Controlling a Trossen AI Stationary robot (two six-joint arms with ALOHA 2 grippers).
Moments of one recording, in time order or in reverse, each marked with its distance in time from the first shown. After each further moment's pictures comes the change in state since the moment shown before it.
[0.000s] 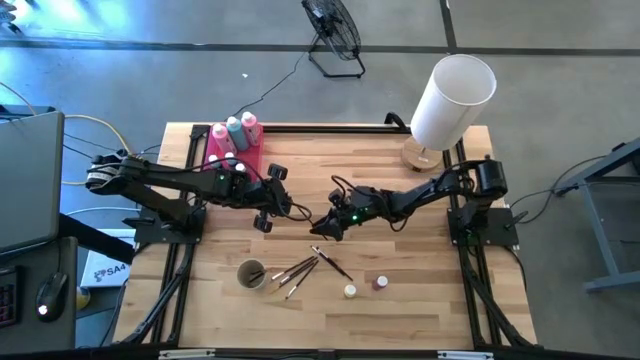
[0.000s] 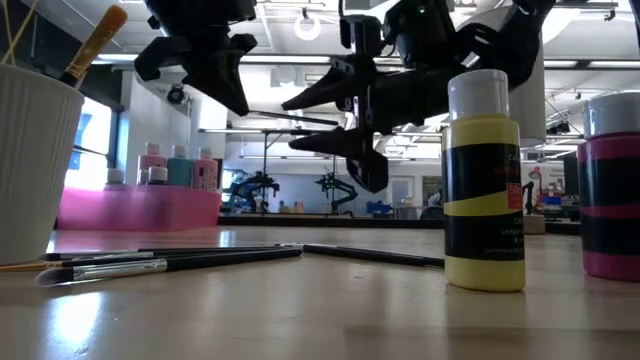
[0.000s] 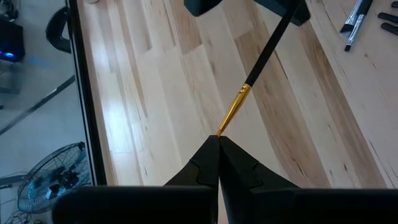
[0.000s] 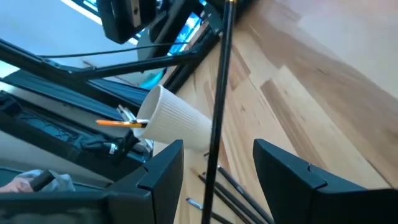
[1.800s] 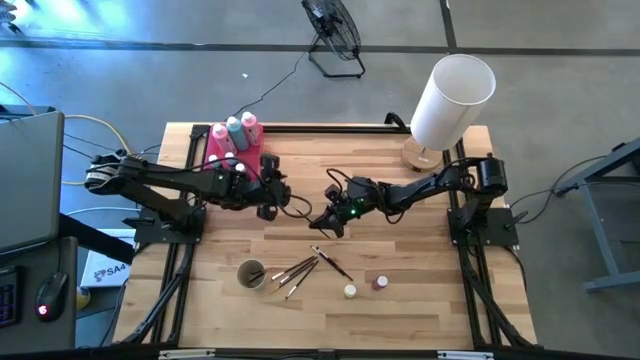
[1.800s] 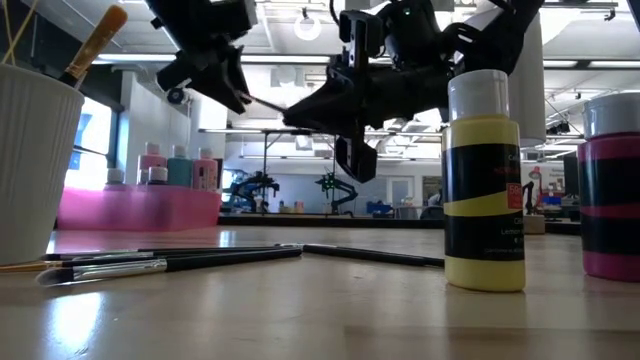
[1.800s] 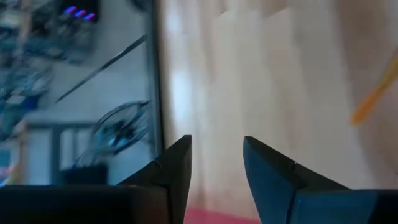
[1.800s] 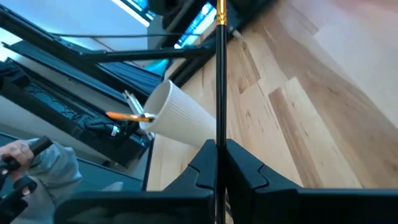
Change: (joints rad) left arm 0.000 -0.013 0.000 0.000 -0.321 -0.057; right arm -0.056 -0.012 0.049 -0.075 -0.128 -0.127
